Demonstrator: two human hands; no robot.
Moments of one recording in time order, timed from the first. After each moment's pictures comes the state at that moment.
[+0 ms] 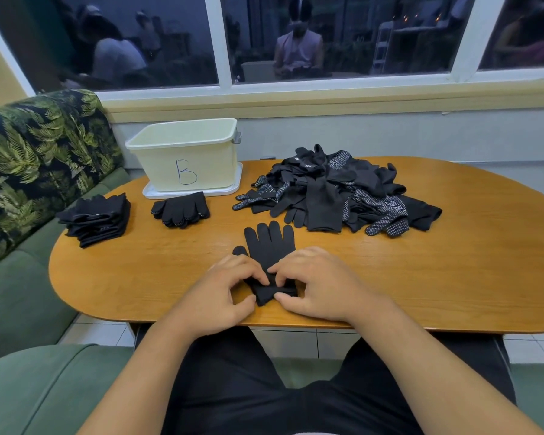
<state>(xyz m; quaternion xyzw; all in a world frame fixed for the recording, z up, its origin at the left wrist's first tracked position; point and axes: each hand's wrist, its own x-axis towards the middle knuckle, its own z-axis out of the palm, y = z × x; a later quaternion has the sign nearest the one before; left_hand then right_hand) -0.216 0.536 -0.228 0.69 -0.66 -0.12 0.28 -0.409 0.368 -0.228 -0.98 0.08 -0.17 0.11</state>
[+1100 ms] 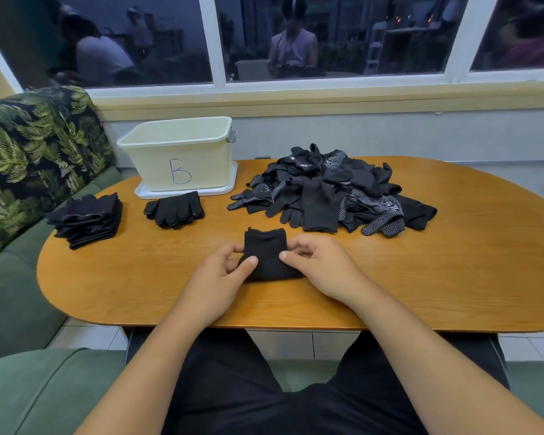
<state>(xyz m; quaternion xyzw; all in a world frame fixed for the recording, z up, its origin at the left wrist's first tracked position) -0.230 0.519 -0.218 0.75 -0.45 -0.24 0.43 -0.397 0.347 -0.232 -0.83 0.25 -0.23 0.45</state>
